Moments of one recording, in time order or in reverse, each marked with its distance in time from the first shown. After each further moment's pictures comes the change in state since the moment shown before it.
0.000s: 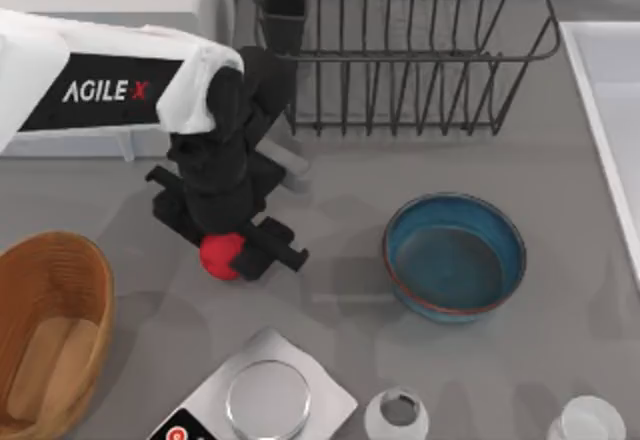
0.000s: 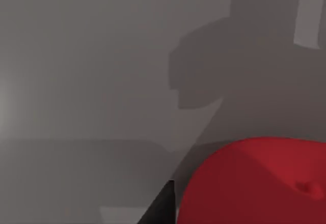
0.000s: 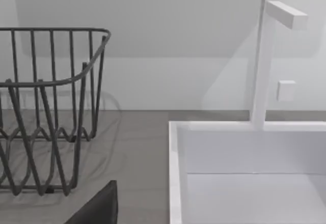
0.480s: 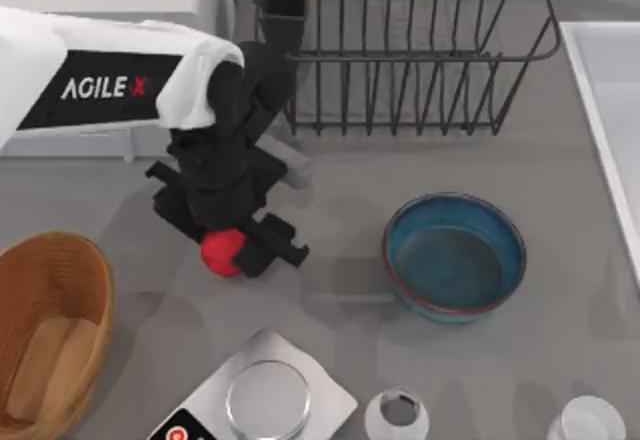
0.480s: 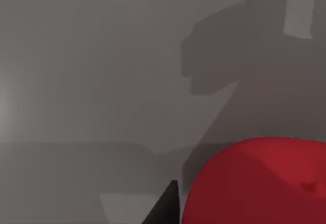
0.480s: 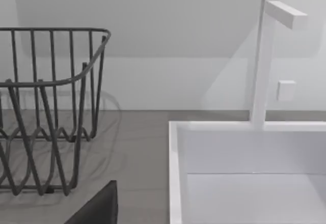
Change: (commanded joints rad) left arm 0.002 -0.024 0.022 -0.022 -0.010 0.004; right arm 0.000 0.000 0.000 0.000 0.000 0.000
